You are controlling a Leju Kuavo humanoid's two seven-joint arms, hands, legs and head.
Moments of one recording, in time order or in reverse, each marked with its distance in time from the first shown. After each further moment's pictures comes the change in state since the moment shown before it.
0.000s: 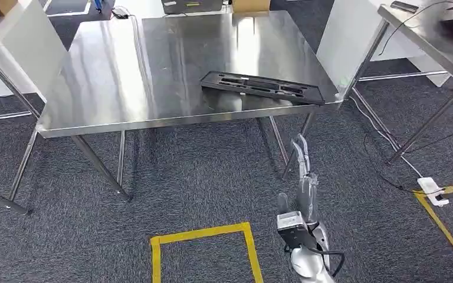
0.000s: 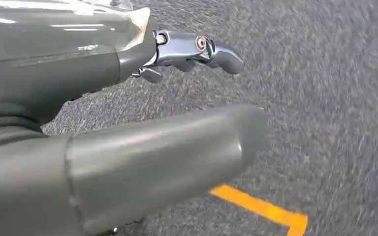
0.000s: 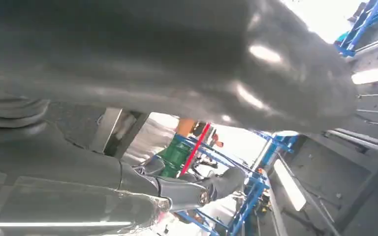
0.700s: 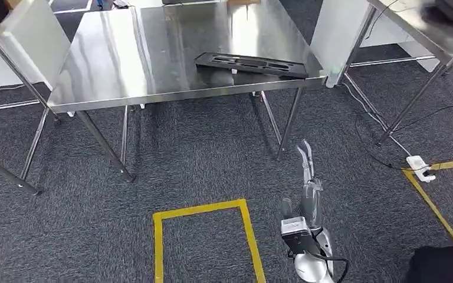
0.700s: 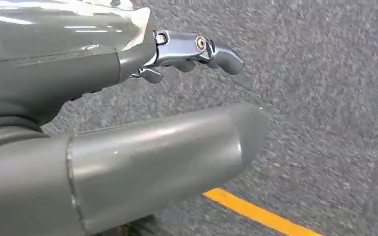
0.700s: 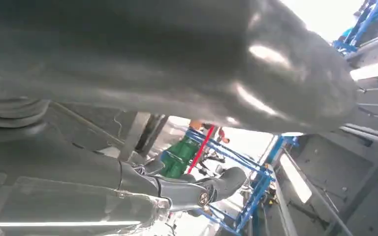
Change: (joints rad) left arm 0.013 -0.003 0.025 -0.003 0.013 0.010 -0.024; right arm 0.030 -0.005 -0.006 0.000 -0.007 -0.008 -0.015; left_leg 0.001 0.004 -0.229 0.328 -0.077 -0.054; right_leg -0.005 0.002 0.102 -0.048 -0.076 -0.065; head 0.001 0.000
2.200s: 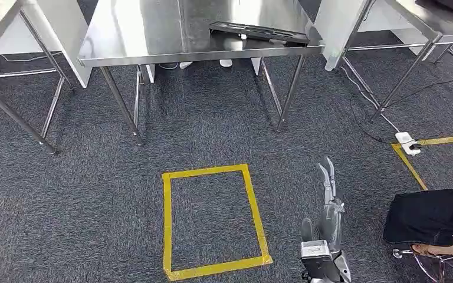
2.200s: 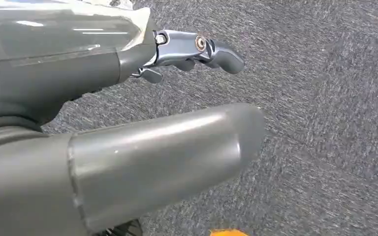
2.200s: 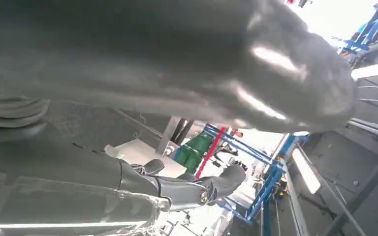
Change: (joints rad) left arm -0.022 0.011 0.021 -0.005 -0.052 0.007 -0.007; right arm 0.155 -0.045 -0.023 -0.146 -0.035 -0.042 0.017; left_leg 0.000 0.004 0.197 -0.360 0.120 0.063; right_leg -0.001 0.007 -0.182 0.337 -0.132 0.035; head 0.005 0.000
